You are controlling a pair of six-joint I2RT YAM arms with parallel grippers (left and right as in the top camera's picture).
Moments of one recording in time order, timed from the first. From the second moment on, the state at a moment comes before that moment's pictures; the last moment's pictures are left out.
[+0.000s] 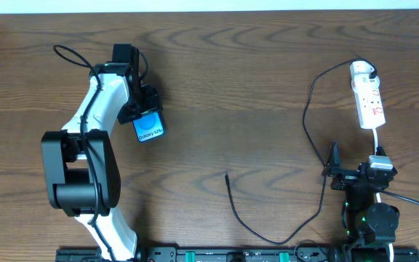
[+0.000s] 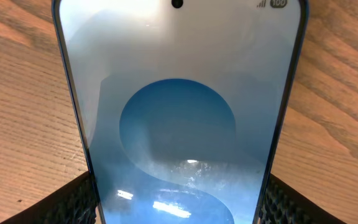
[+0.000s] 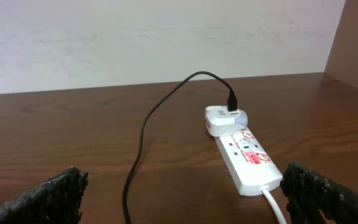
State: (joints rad) left arm -0.01 1.95 1.41 -0.89 0.03 -0.35; right arm 0.01 0.01 0.01 -0.06 0.11 0.04
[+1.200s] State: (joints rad) left arm -0.01 1.94 1.41 -0.71 0.90 -0.76; right arm 0.01 0.01 0.01 -0.06 0.11 0.04
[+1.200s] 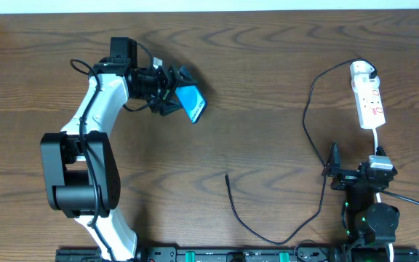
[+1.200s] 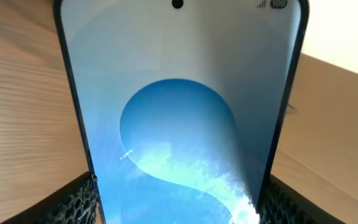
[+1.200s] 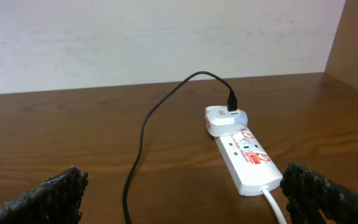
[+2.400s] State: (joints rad) left arm -0.01 1.94 1.41 -0.67 1.45 -1.30; right arm 0.01 0.01 0.01 -0.06 0.11 0.04
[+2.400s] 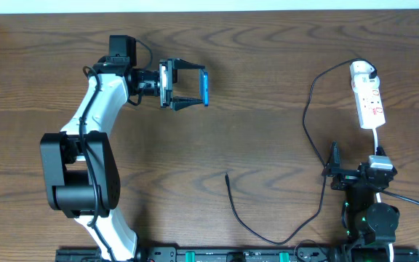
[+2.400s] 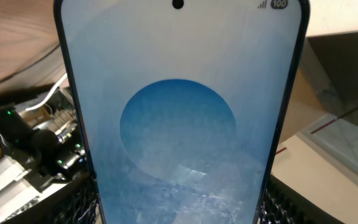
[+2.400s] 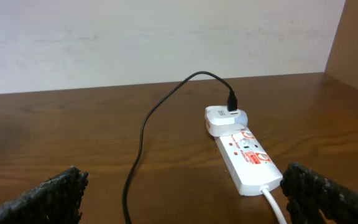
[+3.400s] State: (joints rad) left arm -0.01 1.94 1.41 -0.67 1.46 -1.37; right arm 0.01 0.01 0.01 -0.06 0.11 0.04
